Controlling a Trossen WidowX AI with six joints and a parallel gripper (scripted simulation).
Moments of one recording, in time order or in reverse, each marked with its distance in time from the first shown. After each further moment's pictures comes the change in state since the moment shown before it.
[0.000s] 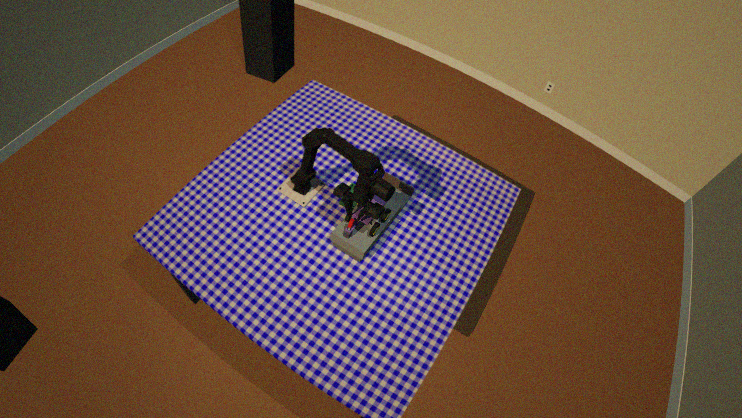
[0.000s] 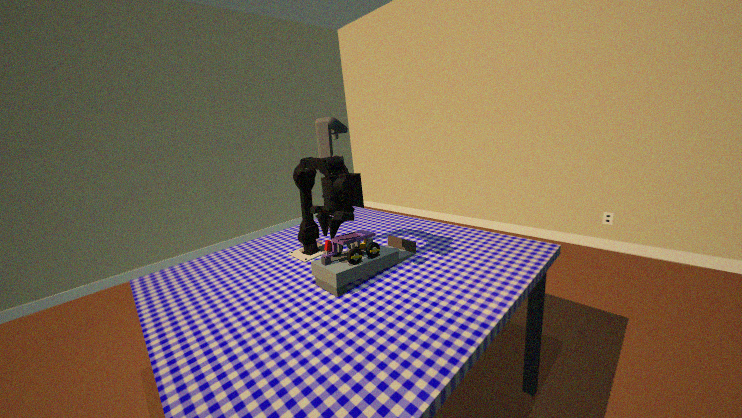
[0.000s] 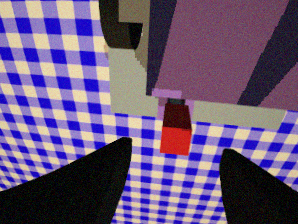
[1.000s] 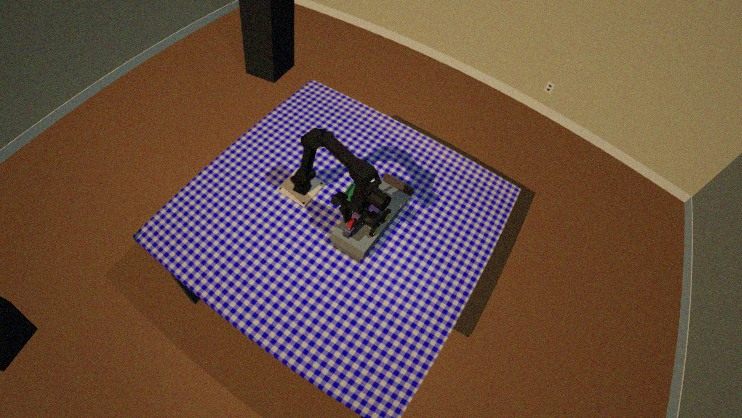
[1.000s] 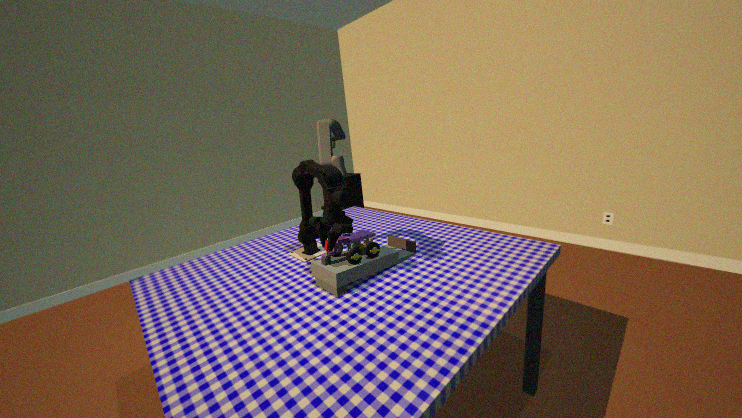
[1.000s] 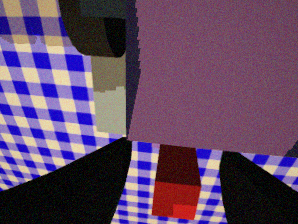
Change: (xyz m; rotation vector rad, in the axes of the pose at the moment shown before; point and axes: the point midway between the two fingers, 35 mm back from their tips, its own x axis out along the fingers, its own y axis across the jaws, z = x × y) arm 0.041 0.000 0.000 -0.001 0.002 0.003
